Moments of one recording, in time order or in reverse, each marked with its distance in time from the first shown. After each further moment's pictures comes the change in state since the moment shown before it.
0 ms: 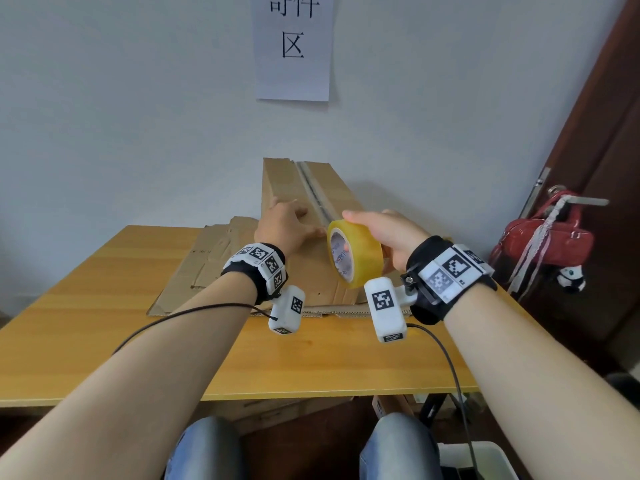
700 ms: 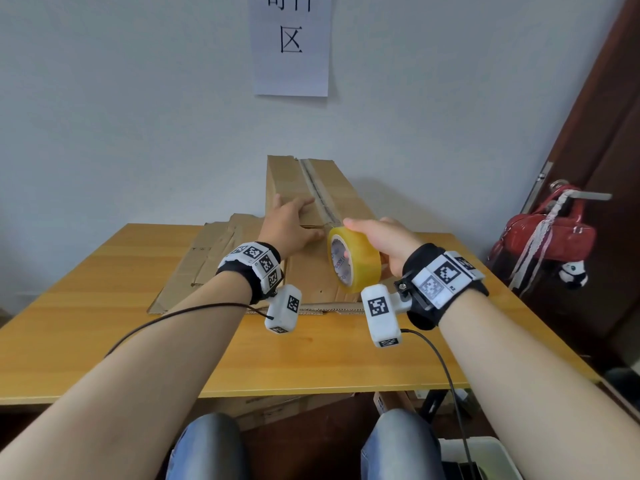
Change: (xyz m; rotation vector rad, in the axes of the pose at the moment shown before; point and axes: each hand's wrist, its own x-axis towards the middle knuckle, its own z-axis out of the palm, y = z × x) left_hand -0.007 -0.003 0.002 -0.041 -0.086 0.087; right_hand 0.009 0.021 0.004 0.048 0.016 0.009
